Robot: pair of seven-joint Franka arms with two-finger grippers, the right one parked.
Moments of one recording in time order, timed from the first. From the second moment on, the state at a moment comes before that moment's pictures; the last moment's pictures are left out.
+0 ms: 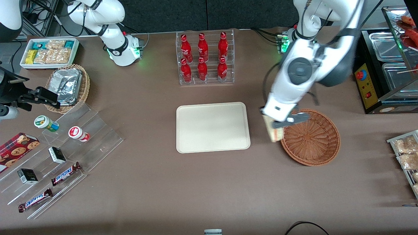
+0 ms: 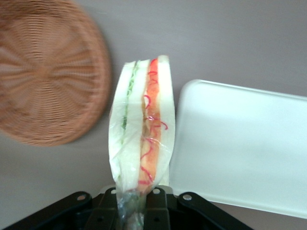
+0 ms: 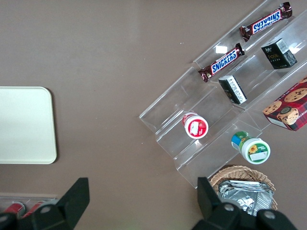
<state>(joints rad) -0.64 0.23 0.09 -1.80 -0.03 1.95 -0.72</state>
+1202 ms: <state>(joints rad) -0.88 0.70 0.09 -1.47 -0.03 2.15 -0.85</state>
